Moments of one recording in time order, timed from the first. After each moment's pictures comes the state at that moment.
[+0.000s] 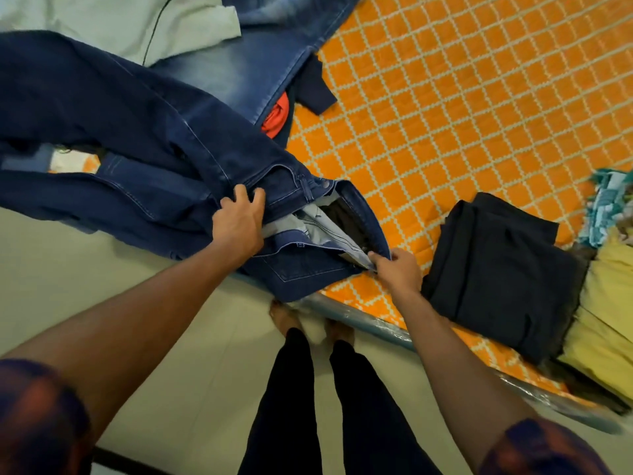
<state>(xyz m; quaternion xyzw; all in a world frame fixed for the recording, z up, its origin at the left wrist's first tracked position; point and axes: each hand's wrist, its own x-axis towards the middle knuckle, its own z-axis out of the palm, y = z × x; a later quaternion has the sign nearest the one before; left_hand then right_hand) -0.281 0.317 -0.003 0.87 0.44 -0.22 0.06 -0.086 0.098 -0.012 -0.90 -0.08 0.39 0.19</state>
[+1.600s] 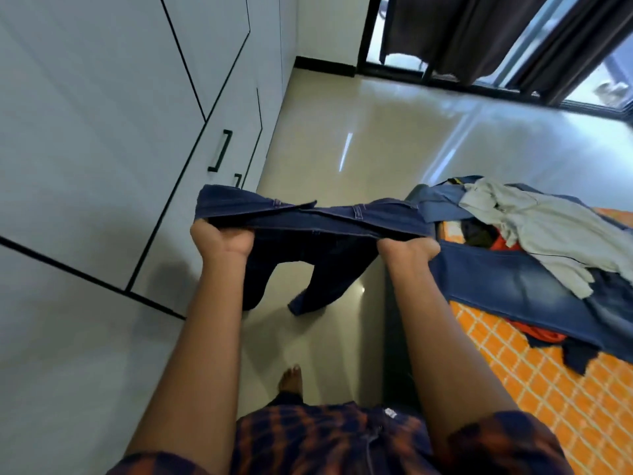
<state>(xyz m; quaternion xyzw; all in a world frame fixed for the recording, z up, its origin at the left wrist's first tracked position) -0.777 -0.019 0.299 0.27 -0.27 -0.89 -0.25 -0.577 0.147 0.329 -0.53 0.11 0.68 0.48</state>
